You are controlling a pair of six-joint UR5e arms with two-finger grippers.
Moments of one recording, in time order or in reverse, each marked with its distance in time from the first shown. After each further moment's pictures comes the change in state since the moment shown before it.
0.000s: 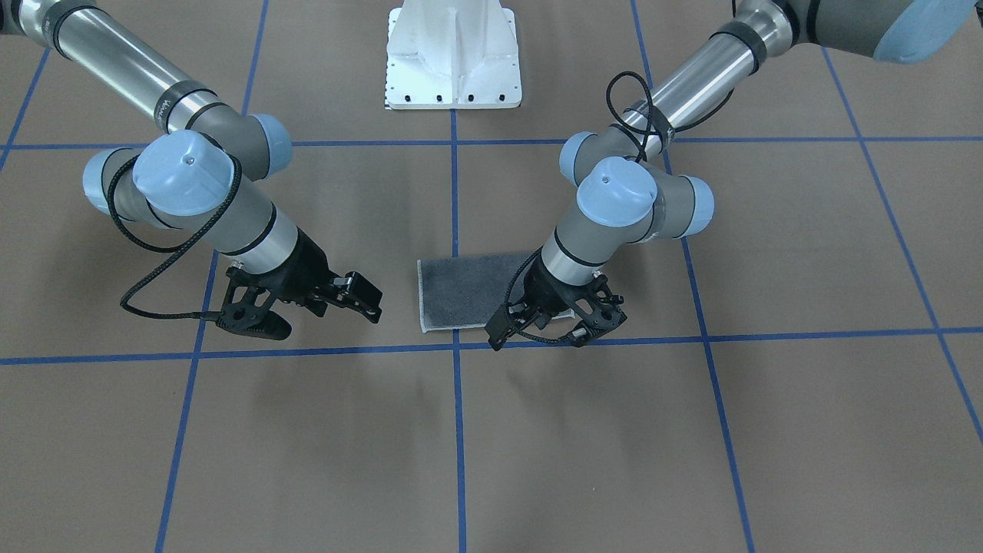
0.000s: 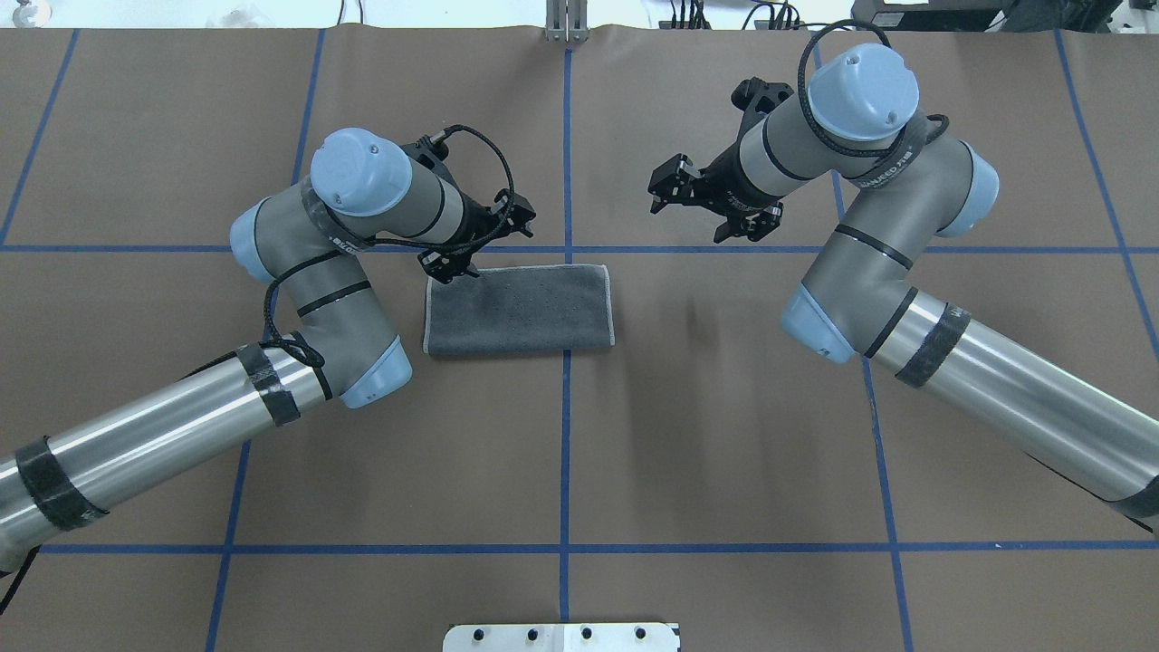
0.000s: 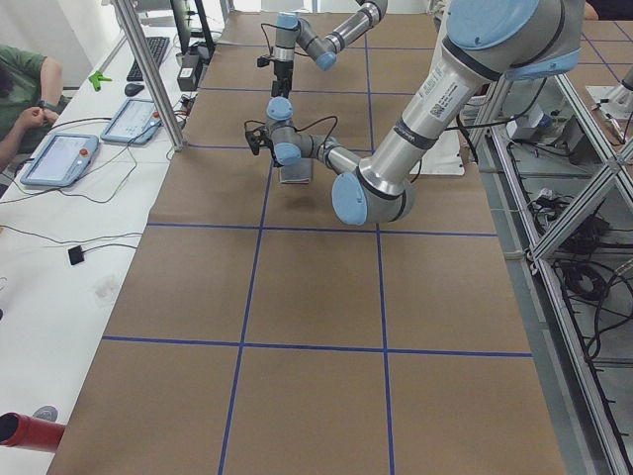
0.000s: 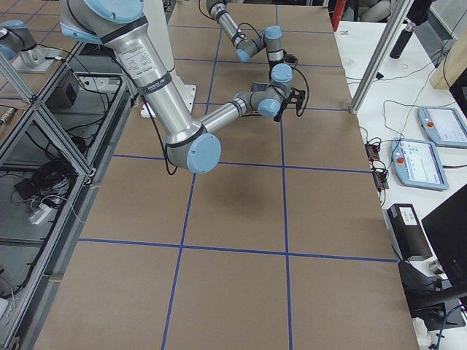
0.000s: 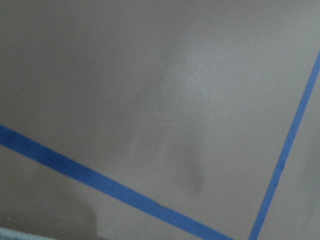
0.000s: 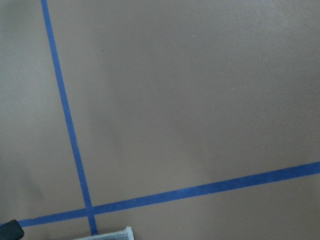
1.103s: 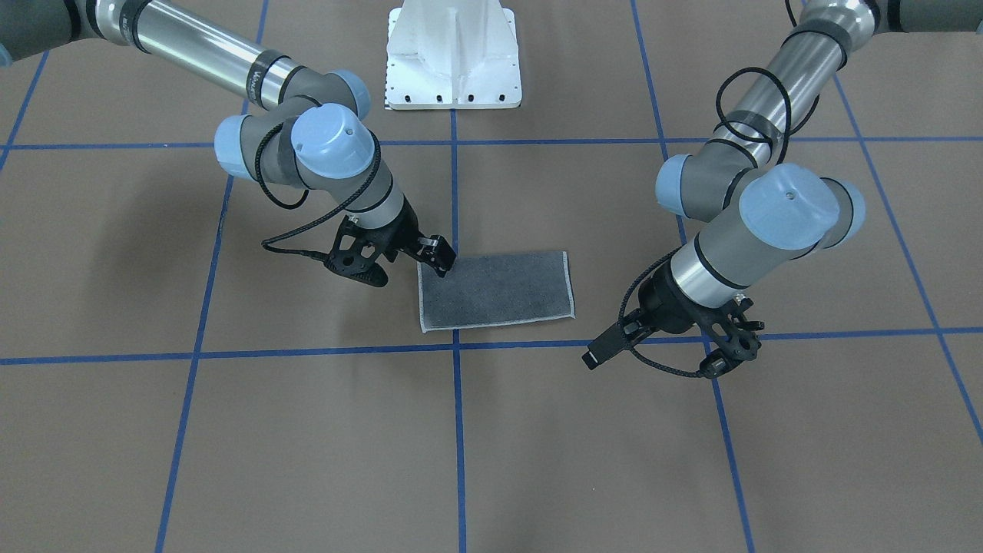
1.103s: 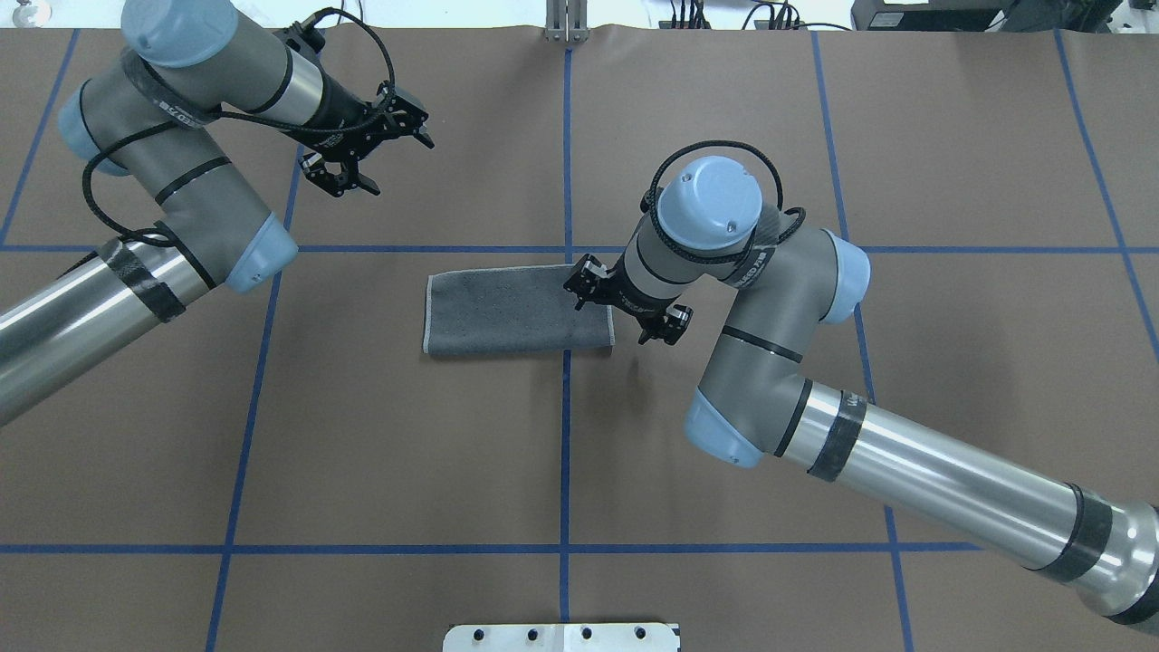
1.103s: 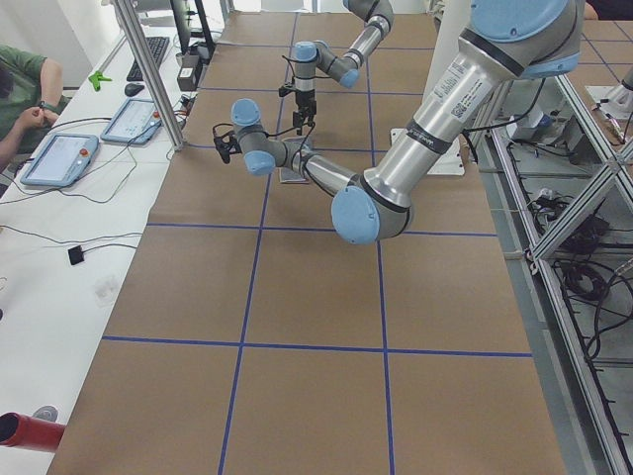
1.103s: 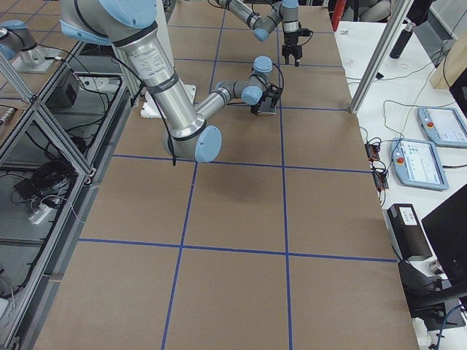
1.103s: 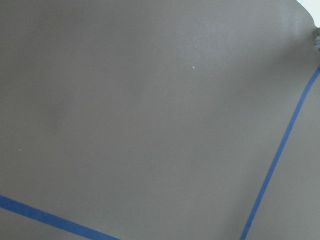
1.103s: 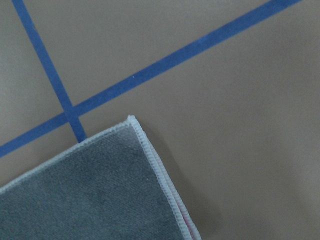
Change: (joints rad) left arm -0.209 0.107 -0.085 0.007 -0.273 0.084; right arm -0.220 0.085 0.005 -0.191 -0.155 0.200
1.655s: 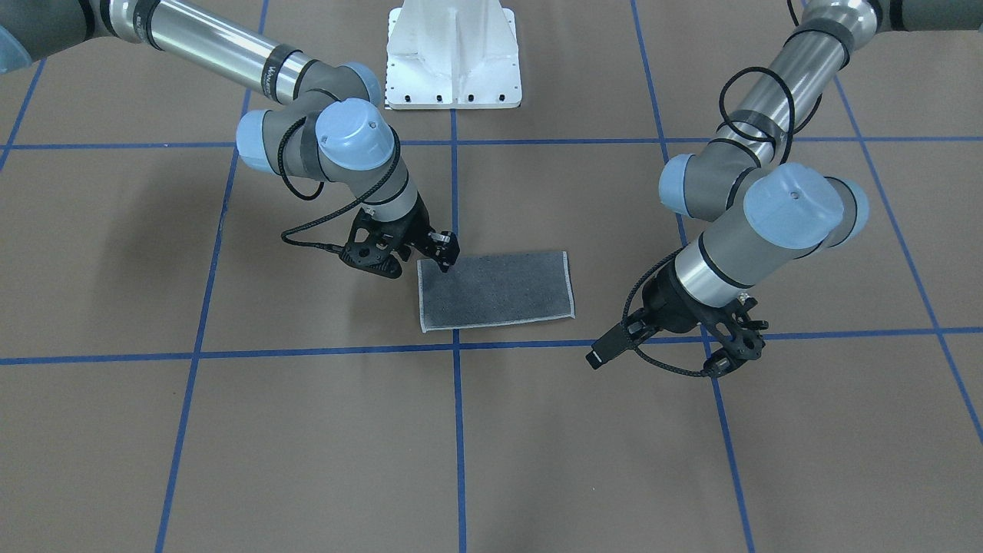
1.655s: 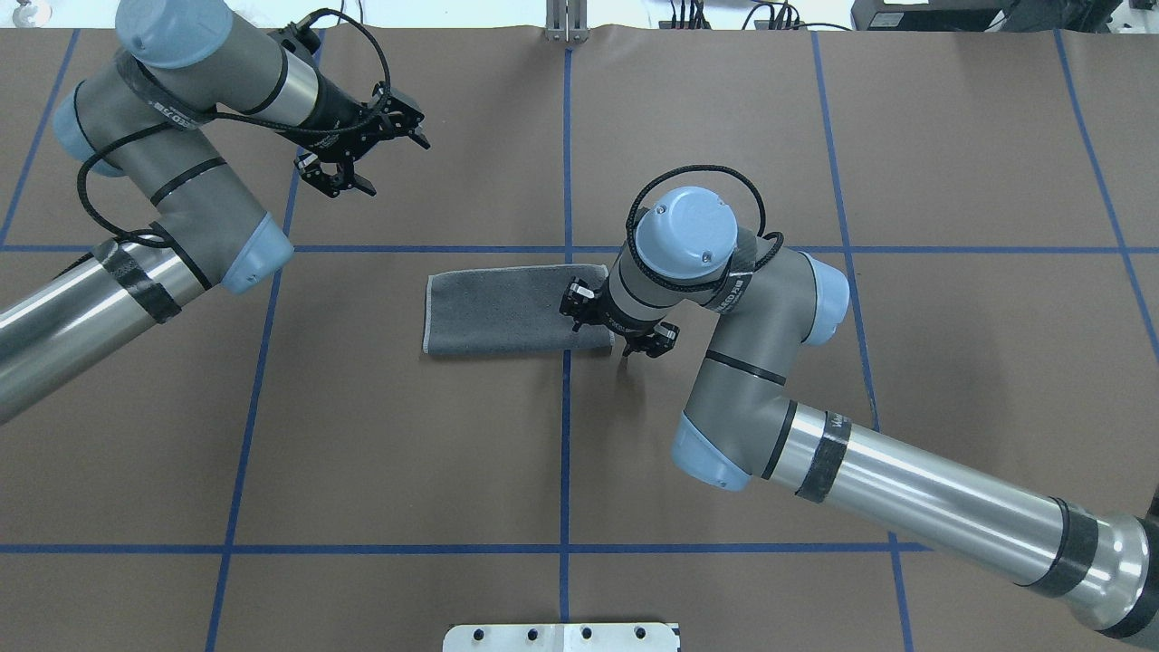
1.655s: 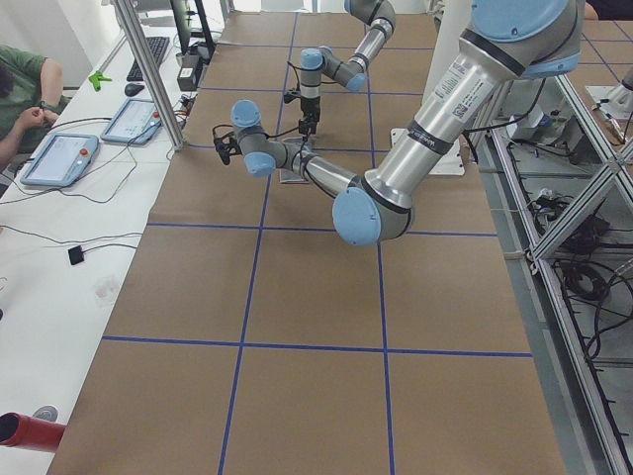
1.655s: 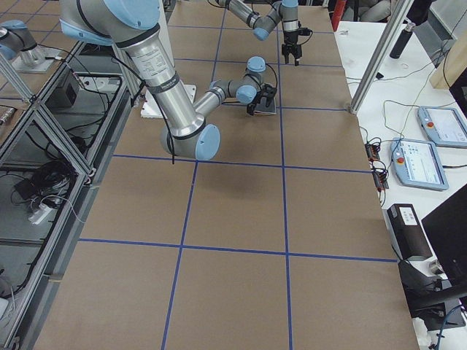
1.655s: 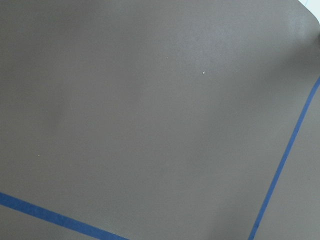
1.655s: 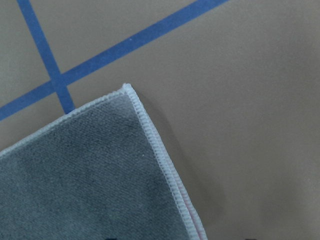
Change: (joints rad) left arm -0.002 0.004 -0.002 0.000 0.001 0.002; right arm -0.026 0.005 -0.004 -0.008 -0.036 -0.005
